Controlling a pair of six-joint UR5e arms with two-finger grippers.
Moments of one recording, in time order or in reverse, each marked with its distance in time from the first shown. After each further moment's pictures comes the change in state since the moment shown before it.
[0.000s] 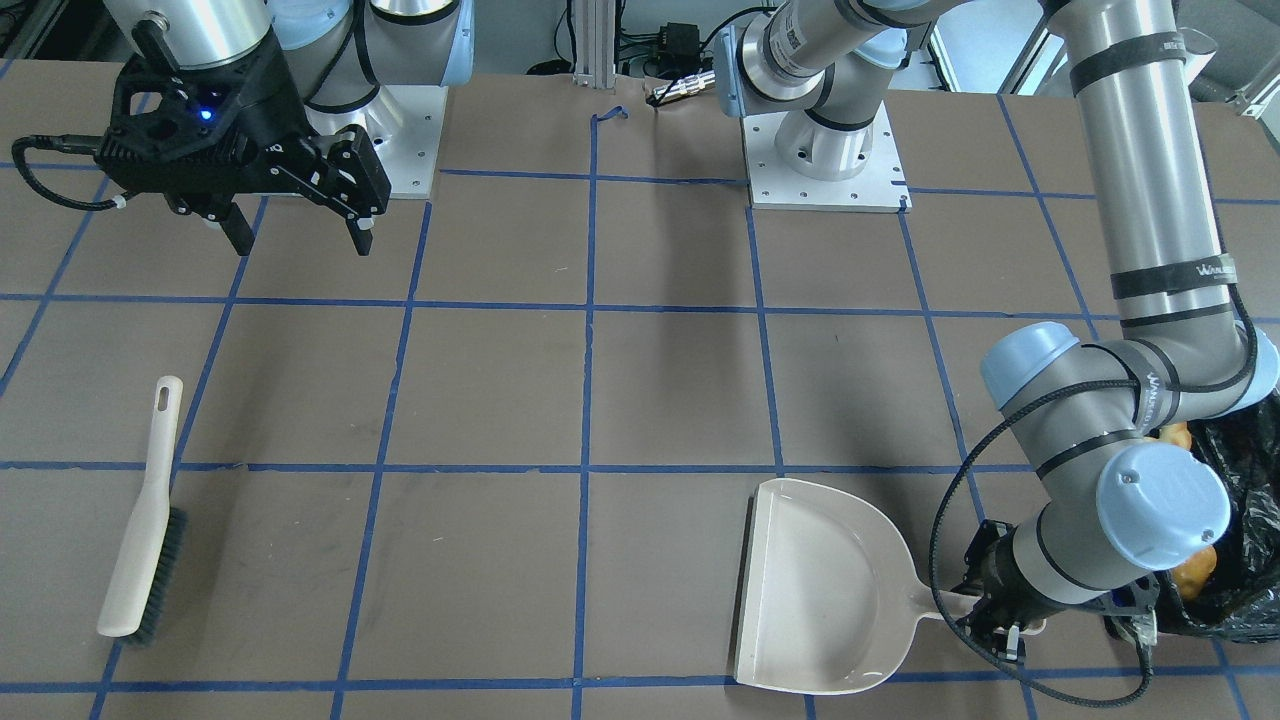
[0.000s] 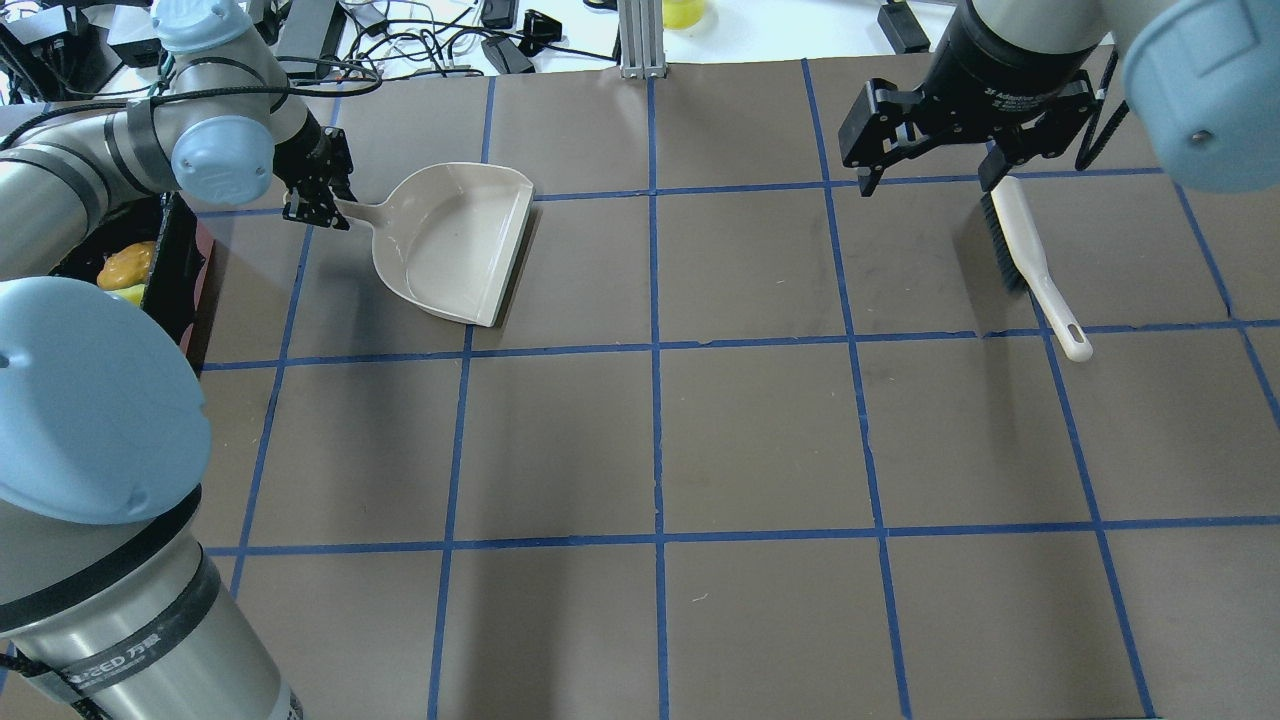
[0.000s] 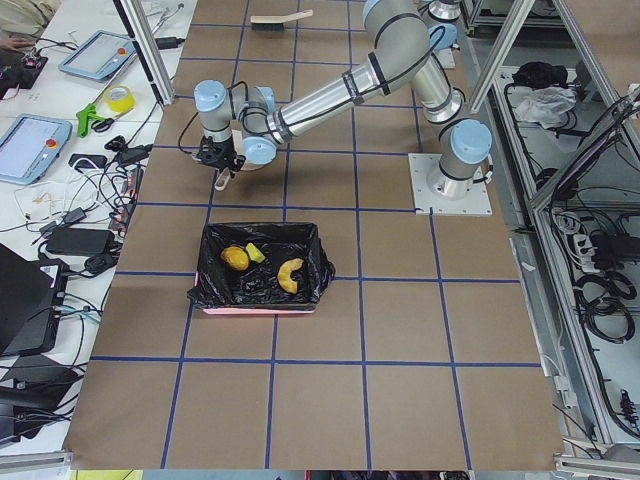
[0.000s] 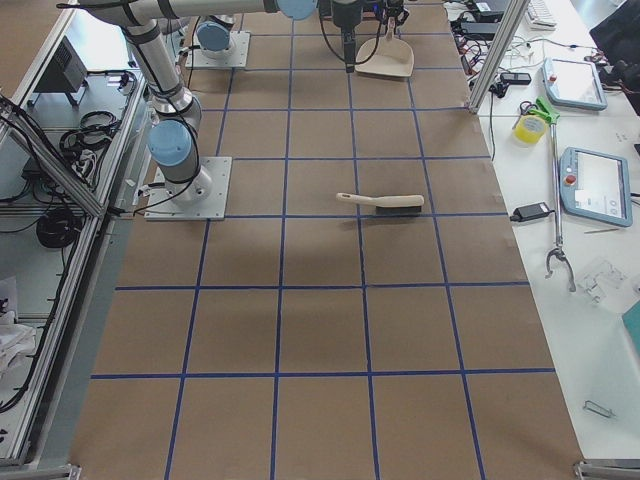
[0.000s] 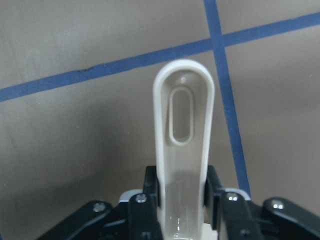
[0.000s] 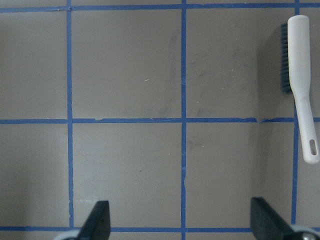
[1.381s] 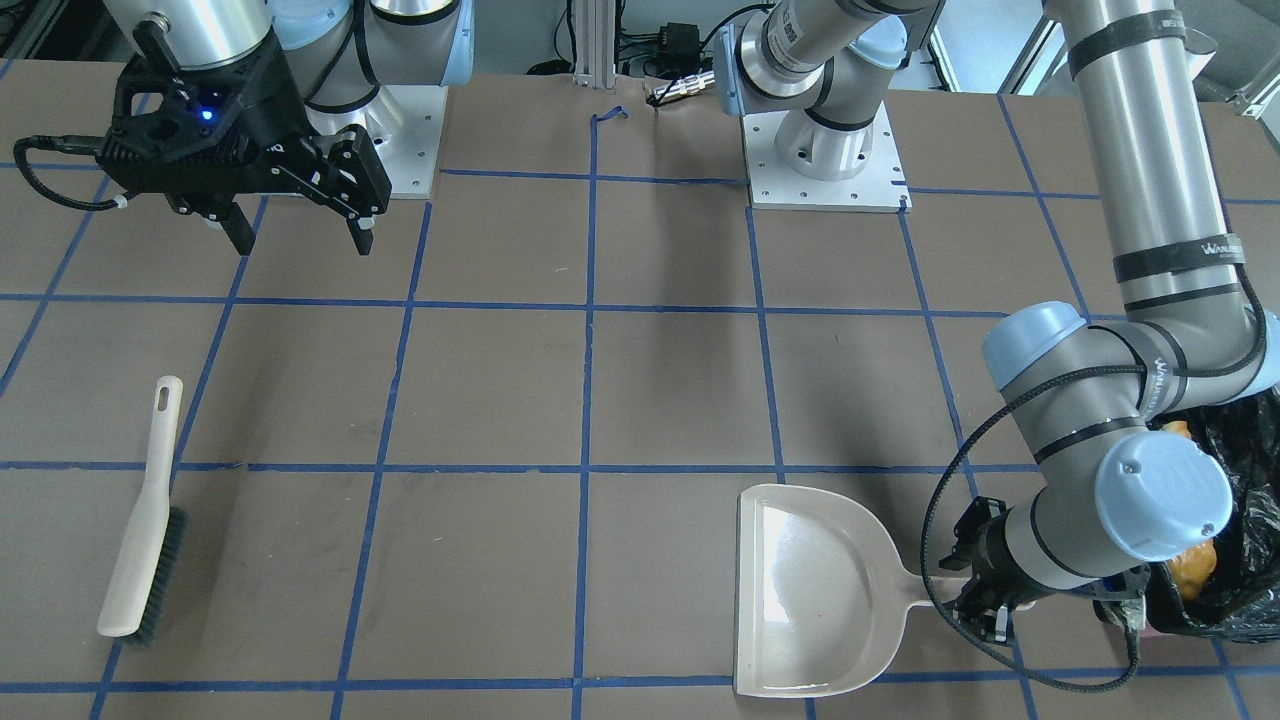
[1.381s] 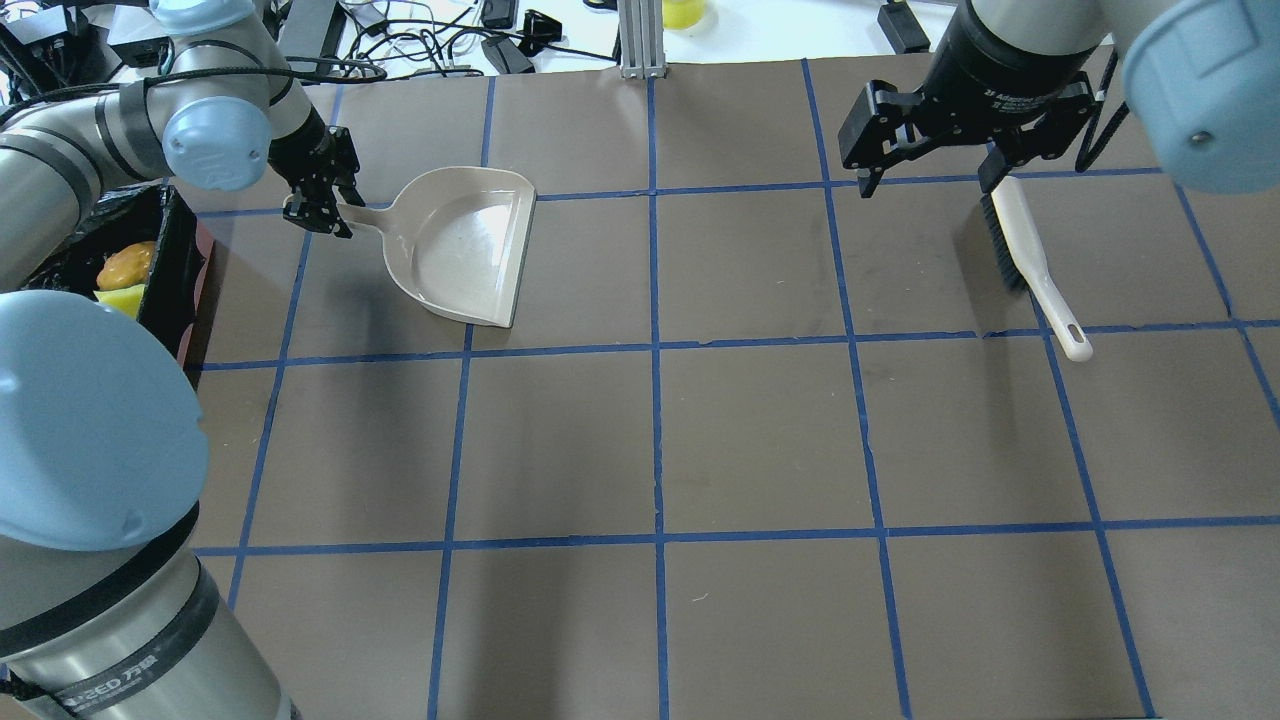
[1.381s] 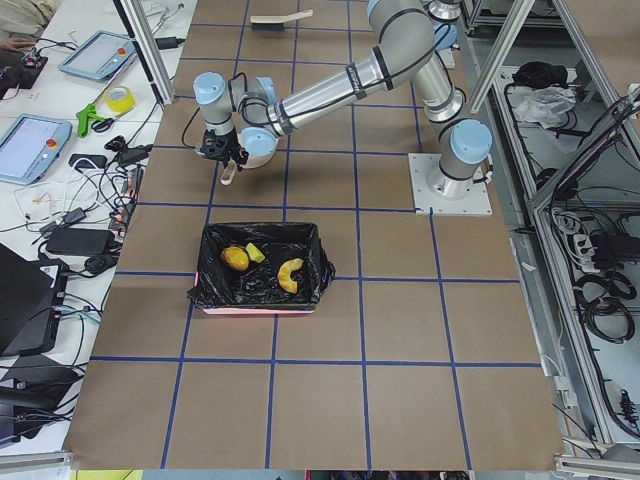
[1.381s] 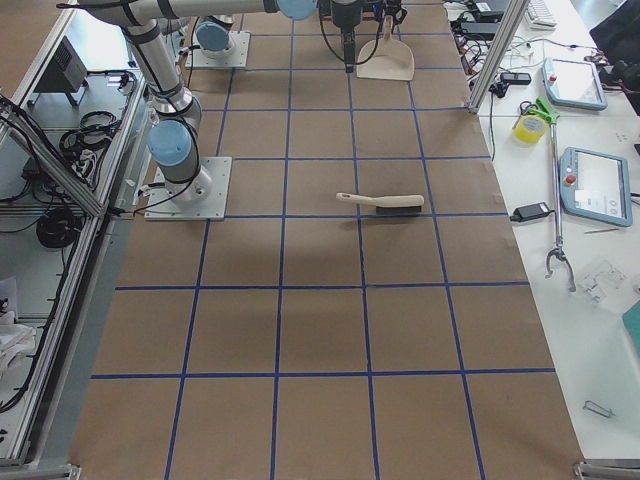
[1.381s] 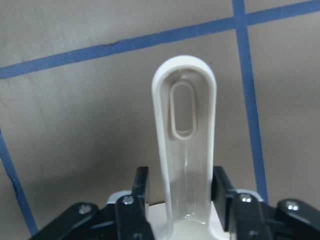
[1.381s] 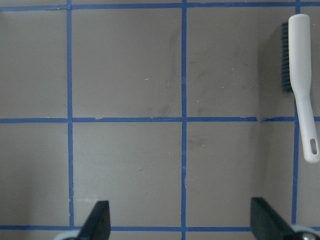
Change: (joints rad) left arm -0.015 0.036 0.007 -0.112 -0.003 0.002; right arm 0.000 -0.001 0.001 0.001 0.001 -0.001
